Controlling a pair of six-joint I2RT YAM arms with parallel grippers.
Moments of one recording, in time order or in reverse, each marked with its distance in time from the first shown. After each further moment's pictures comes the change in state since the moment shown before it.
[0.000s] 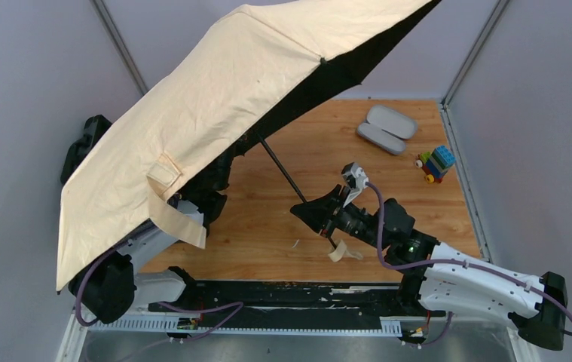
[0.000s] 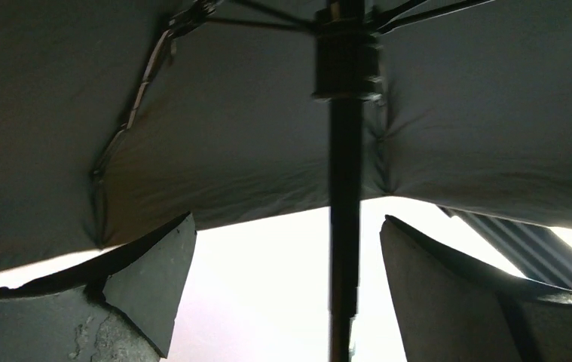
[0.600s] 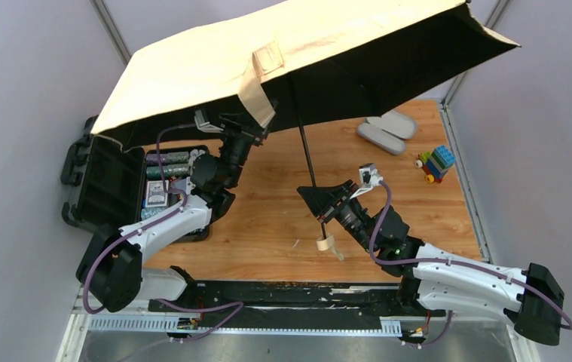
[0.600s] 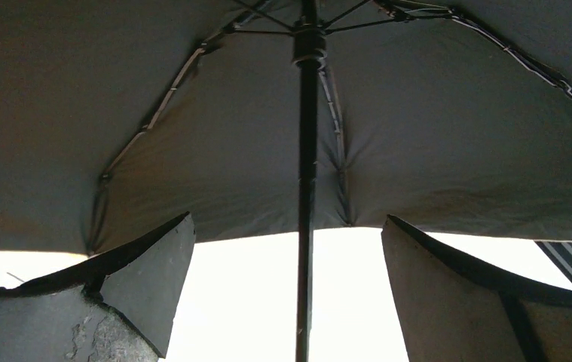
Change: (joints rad) left arm -0.033 0.100 0.043 -0.079 0.046 -0.048; right arm 0.003 0.058 -0.145 0.318 0.314 0.149
